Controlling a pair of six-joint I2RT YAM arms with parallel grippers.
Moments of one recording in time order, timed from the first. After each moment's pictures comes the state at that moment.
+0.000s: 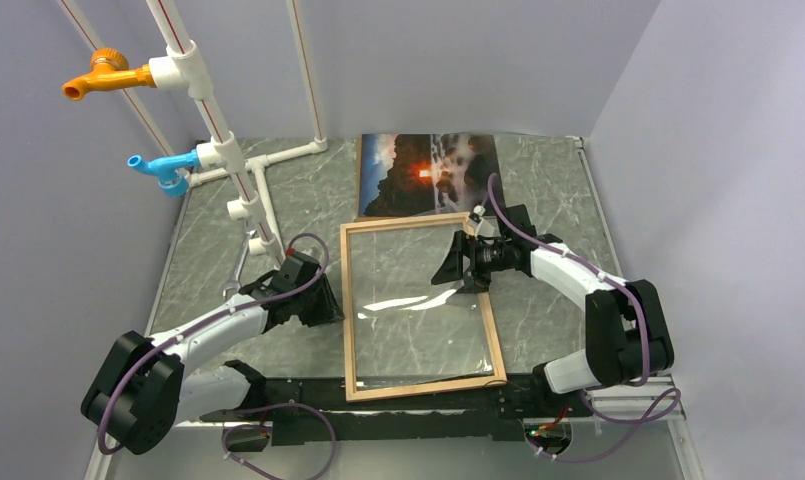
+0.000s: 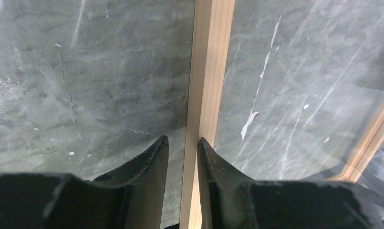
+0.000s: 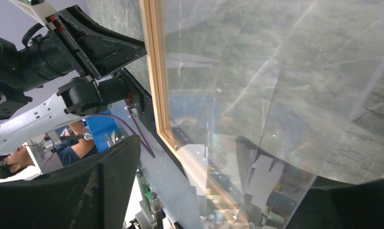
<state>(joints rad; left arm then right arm) -0.54 1.14 0.47 -0.32 0.11 -0.83 0.27 1.43 0.78 -0.37 -0.83 0.50</state>
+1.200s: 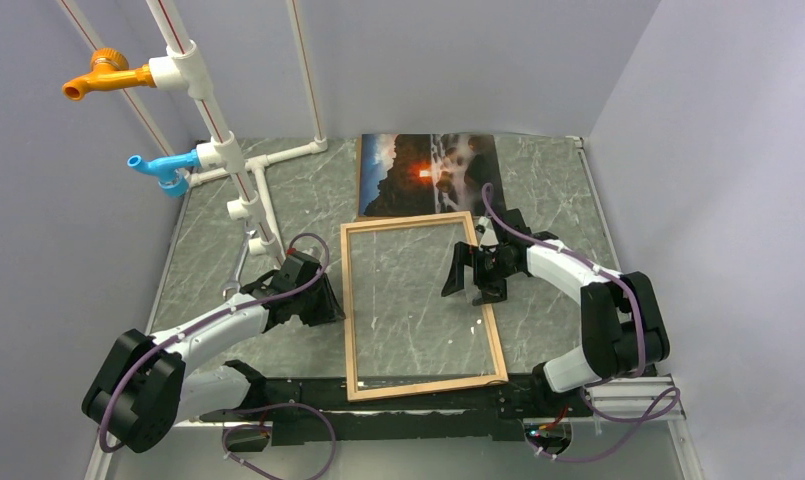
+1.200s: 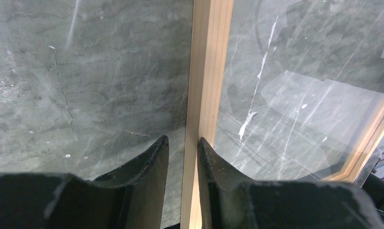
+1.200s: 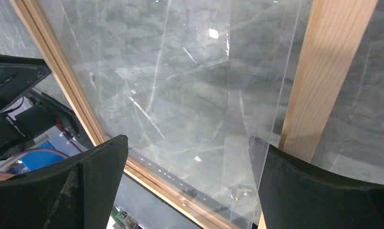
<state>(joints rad) -0.54 1.15 0.48 -0.31 0.12 -0.83 0.28 1.47 0.79 -0.54 -0.52 0.41</state>
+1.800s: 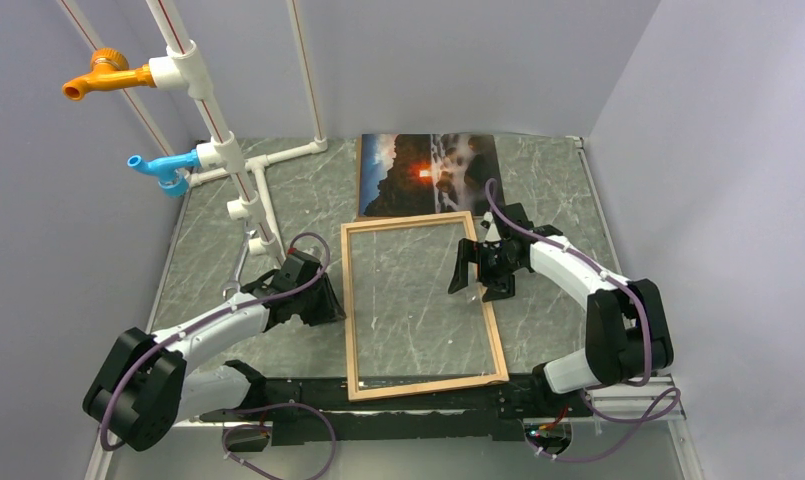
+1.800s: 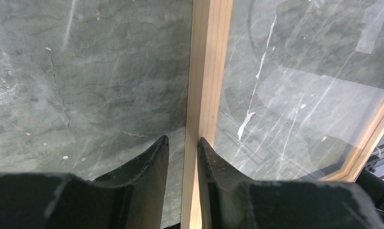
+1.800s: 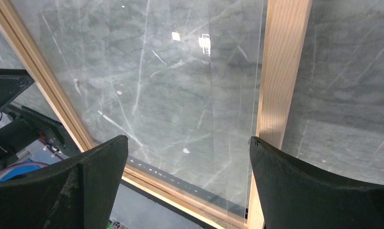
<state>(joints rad) -0.54 1.15 0.48 -0.31 0.13 -0.82 0.28 1.44 0.85 -0.66 -0.41 0.40</state>
